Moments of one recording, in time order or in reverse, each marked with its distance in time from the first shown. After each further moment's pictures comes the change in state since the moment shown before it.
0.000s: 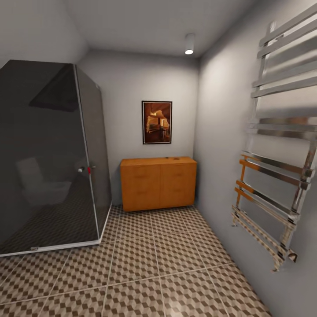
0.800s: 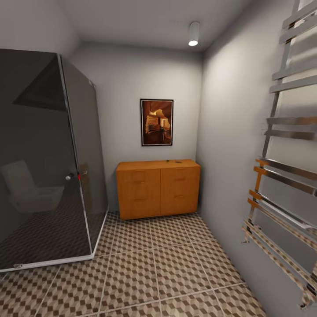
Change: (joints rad) left arm -0.001 0.001 0.000 0.000 0.000 0.000 0.001; right arm 0.000 0.001 -0.002 0.000 -0.002 -0.003 0.004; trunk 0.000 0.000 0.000
